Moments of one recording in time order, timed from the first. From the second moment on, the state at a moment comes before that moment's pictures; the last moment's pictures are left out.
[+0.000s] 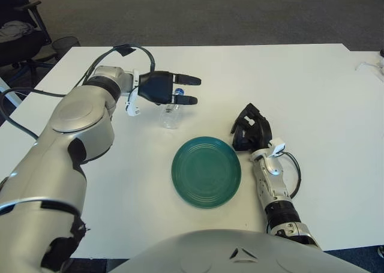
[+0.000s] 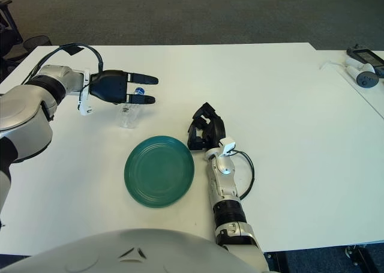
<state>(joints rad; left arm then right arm) -1.25 0.47 -1.37 1.34 1.62 -0.43 1.24 -0.08 0.12 -0.03 0.46 0.15 -0.38 0.11</state>
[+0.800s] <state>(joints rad) -1.25 0.47 -1.39 1.34 1.62 -0.44 1.20 -0.08 0.12 -0.03 0.46 0.15 -0.38 0.11</state>
